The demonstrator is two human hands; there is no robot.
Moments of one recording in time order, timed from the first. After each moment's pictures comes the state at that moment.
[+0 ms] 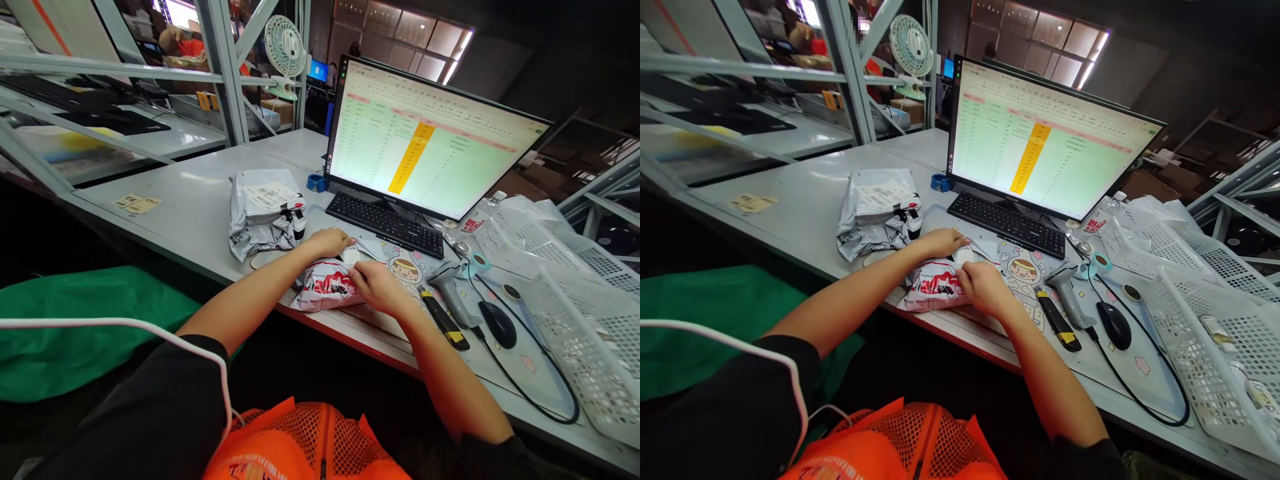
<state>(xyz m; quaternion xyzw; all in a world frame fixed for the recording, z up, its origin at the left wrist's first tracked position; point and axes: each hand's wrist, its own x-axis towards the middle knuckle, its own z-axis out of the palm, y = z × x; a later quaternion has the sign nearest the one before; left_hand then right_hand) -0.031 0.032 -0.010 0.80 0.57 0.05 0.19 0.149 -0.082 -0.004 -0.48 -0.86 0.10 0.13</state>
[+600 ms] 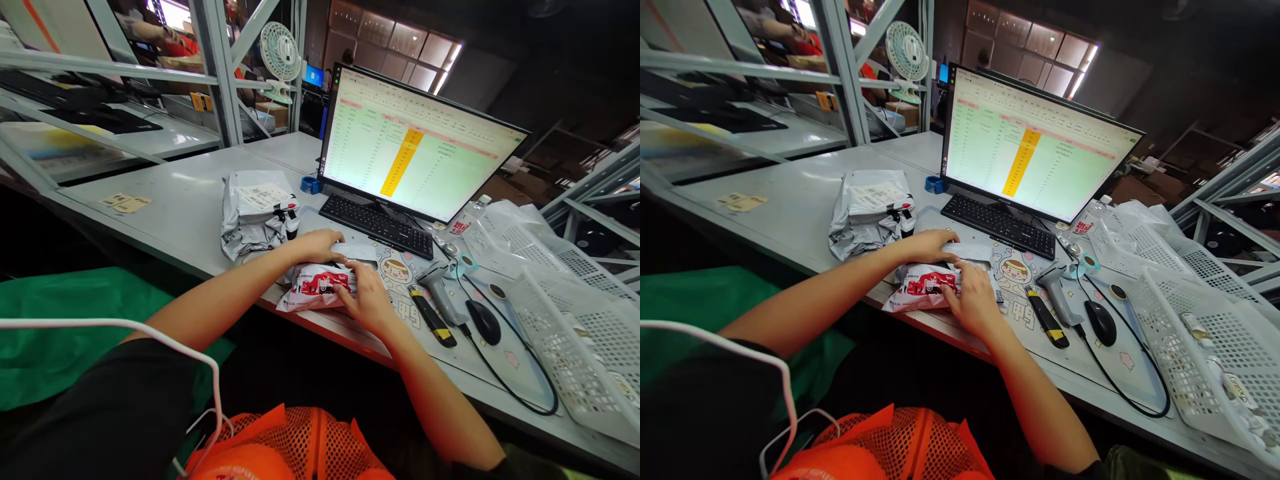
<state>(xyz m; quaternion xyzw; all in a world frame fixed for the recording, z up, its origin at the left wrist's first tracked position) -0.048 0.015 -0.003 0.86 0.48 0.09 0.18 0.141 -0.112 -0.021 -0.49 -0.83 0.05 0.25</state>
